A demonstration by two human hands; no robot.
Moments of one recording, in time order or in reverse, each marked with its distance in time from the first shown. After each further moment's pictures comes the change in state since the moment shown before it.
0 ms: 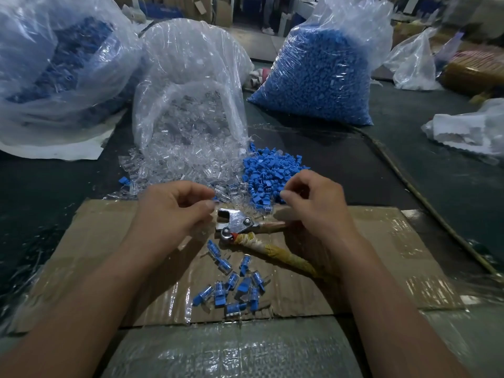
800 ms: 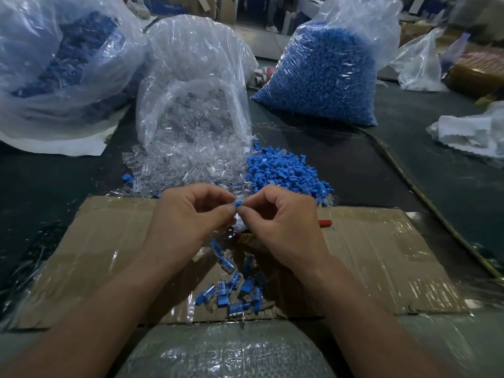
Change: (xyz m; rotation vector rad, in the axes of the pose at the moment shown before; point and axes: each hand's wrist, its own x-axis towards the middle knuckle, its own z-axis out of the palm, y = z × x) left_hand -0.011 0.007 0.013 -0.133 -0.029 0.076; right_hand -0.031 -0.051 0.023 0.284 -0.027 -0.191
